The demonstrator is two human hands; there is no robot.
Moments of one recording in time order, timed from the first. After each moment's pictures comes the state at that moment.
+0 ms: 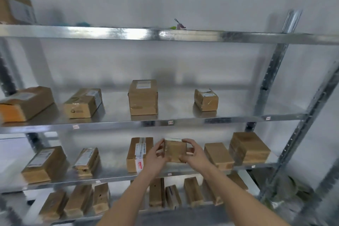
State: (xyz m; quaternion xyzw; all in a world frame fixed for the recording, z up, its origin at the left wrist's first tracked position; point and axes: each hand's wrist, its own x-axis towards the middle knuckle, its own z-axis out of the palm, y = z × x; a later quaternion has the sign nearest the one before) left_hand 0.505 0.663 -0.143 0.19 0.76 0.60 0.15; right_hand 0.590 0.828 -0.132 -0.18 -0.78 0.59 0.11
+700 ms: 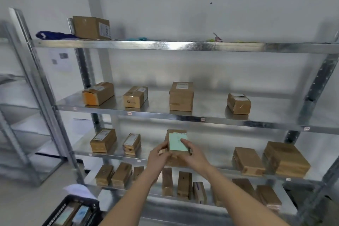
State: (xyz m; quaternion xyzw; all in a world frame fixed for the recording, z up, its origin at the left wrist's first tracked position) left_hand 0.596 0.532 -0.106 0.06 0.71 0.69 0.10; right_hand 0.633 0.700 -0.102 -0.06 -0.82 0.57 0.04
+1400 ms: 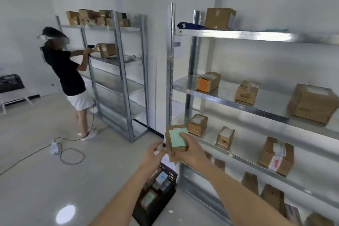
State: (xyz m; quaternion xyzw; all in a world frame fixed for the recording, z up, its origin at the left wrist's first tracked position) left_hand 0.662 0.063 -0.142 -0.11 0.78 0.61 -0.08; right_hand 0.610 0.237 -0.121 0.14 -0.86 0.48 -0.08
